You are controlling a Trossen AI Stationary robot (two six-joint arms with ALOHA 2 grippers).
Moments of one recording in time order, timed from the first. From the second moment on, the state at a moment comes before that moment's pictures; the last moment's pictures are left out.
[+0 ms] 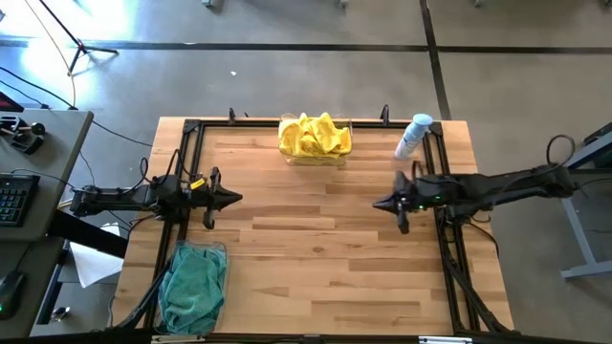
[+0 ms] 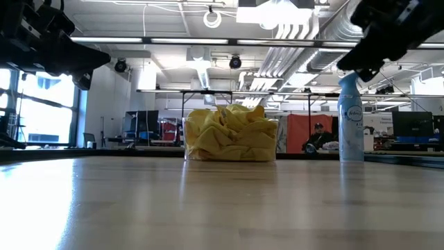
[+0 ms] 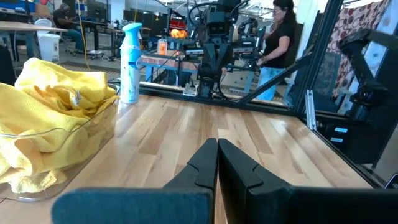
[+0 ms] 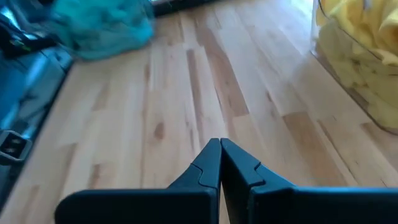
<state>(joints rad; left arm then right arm) 0.00 0.04 0.01 0.02 -0.06 -0.13 0.10 0.72 0.47 -0.26 0.09 0.29</state>
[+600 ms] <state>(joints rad) 0.00 0.04 0.01 0.02 -0.06 -0.13 0.11 0.22 0.22 -0.22 0.10 0.23</state>
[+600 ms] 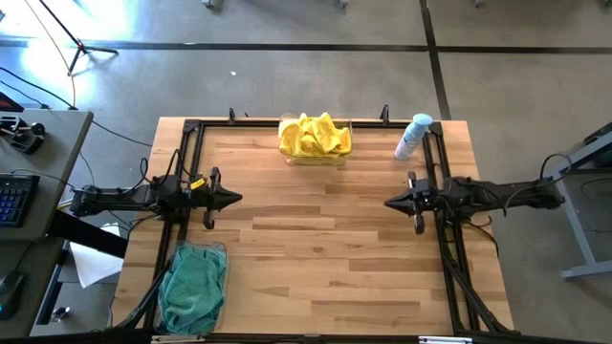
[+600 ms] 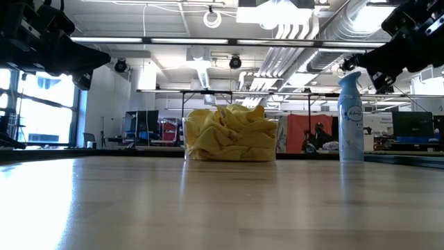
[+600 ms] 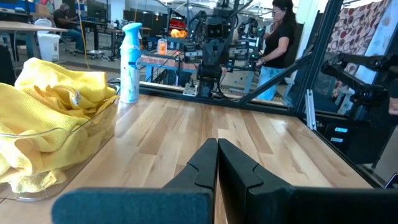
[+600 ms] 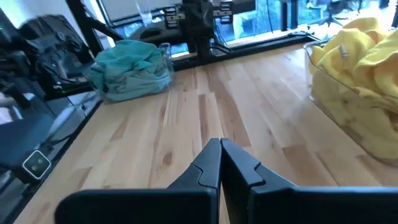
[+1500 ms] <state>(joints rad) 0.00 0.04 0.01 0.02 -0.06 -0.13 0.11 0.10 0.13 -0.39 0.05 0.29</state>
